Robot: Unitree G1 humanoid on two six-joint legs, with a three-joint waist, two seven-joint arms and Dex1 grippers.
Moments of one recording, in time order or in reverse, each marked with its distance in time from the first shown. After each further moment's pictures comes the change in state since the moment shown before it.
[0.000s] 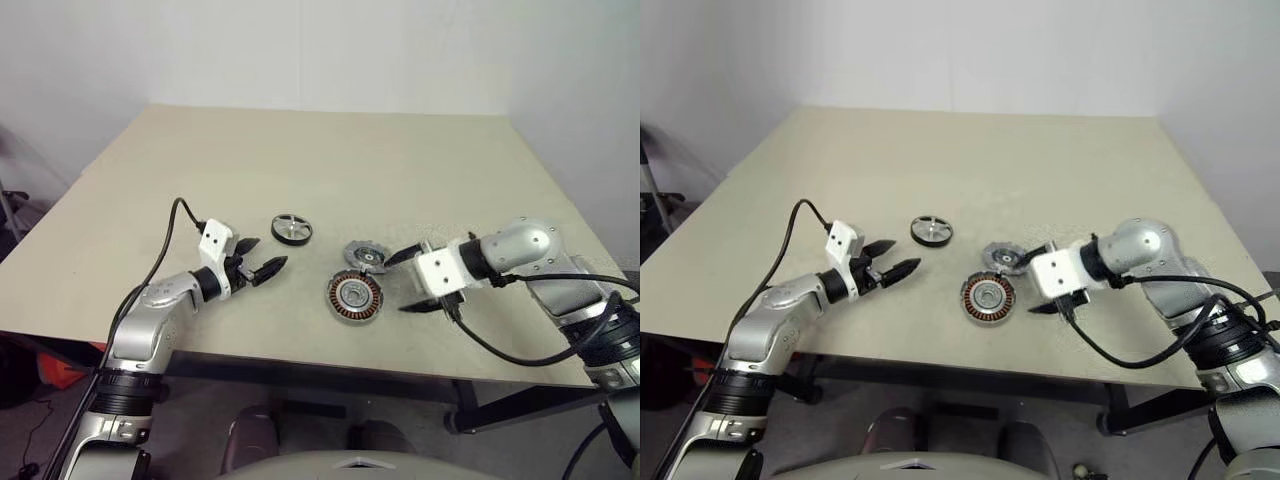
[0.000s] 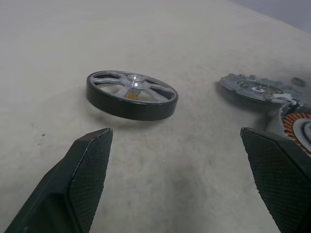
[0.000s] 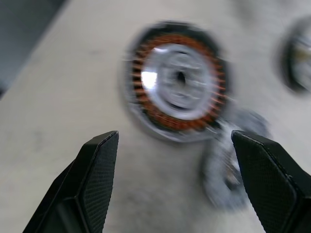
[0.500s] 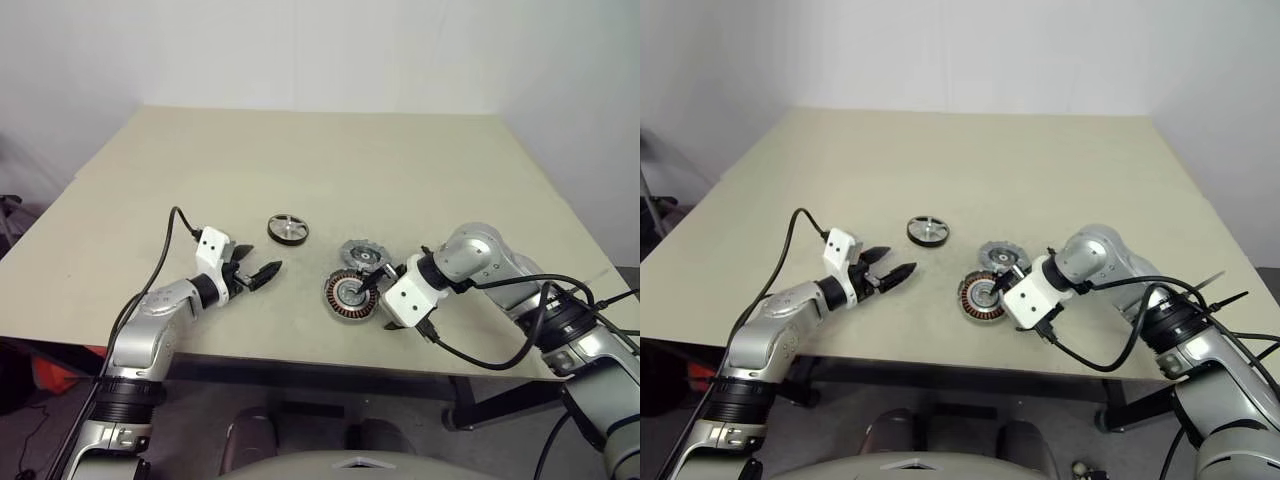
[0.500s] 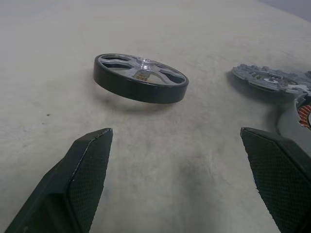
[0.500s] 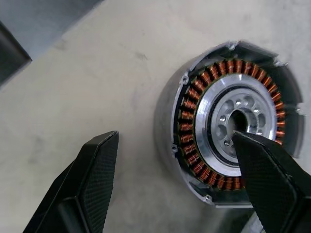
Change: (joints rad) left arm 0.044 -0.013 0.009 0.001 0.007 -0.011 0.045; right arm -0.113 0.157 0.150 0.173 -0.132 -0.163 -0.008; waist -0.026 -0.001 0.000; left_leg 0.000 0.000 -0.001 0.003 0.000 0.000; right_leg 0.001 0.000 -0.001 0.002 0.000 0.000
